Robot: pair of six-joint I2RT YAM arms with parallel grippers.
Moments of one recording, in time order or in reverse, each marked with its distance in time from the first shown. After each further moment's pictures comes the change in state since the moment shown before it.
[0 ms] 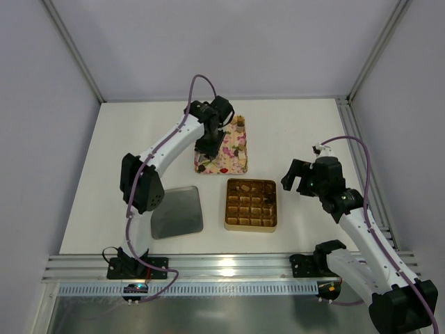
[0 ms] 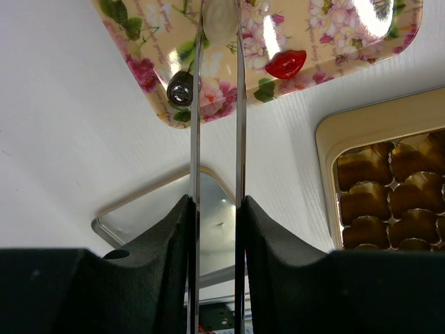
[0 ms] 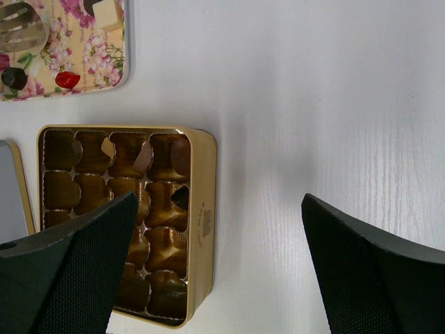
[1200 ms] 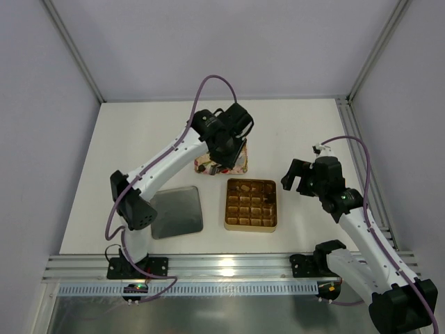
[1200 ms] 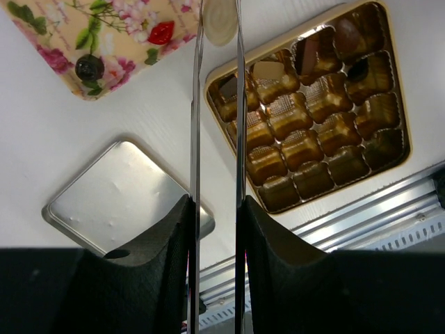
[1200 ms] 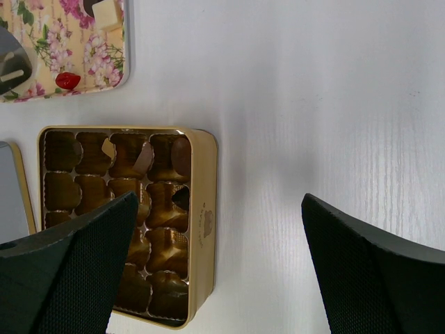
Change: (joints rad) left arm -0.208 -0.169 0.032 -0.044 0.027 -0.096; right arm 0.000 0.005 0.000 0.002 0.000 0.006
